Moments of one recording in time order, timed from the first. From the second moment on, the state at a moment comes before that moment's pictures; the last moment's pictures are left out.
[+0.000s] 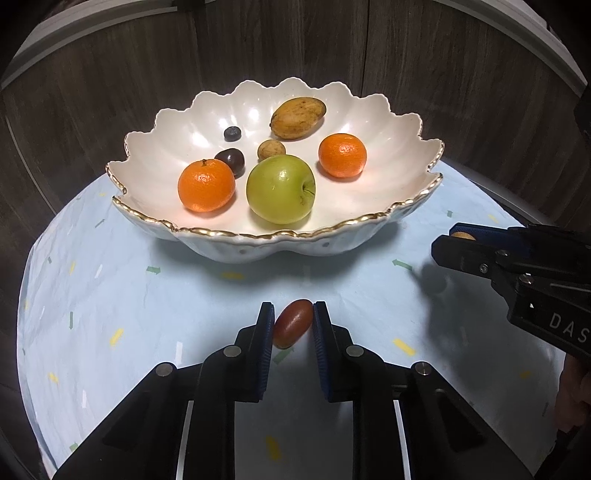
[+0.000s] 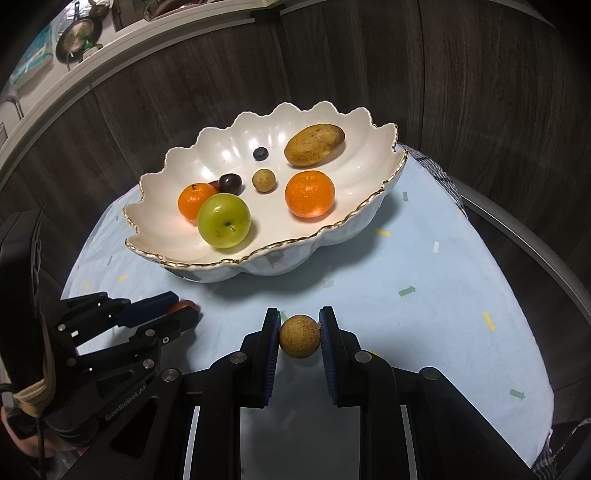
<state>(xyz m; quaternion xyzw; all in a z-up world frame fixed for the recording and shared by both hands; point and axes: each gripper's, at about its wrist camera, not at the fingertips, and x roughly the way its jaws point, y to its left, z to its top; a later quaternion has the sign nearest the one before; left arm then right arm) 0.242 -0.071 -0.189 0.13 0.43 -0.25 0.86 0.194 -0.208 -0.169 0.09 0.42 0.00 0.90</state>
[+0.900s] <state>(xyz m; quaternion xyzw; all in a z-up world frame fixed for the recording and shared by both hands) 0.212 -0.051 -0.129 0.11 0.41 -0.21 0.88 0.173 -0.198 -0.121 0.08 0.38 0.02 0.92</state>
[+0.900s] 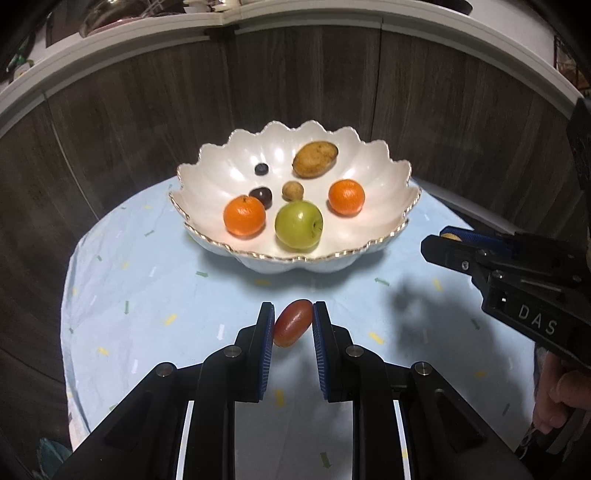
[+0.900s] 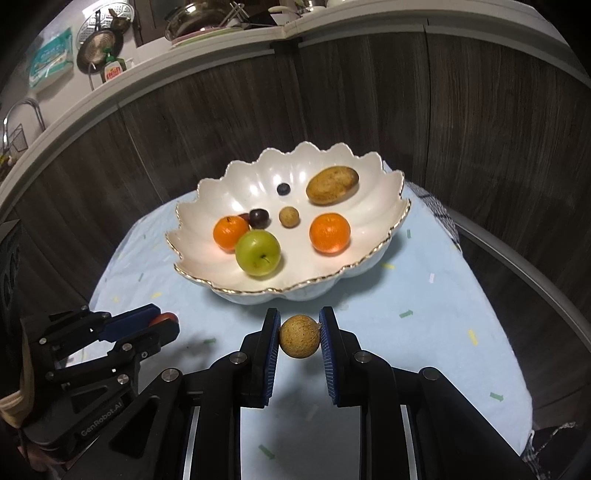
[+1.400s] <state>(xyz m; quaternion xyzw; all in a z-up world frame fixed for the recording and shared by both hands) 0.226 -0.060 -0.097 0.10 0.39 -0.20 0.90 0.177 -0.210 -0.102 0.09 0.36 0.01 0.93</state>
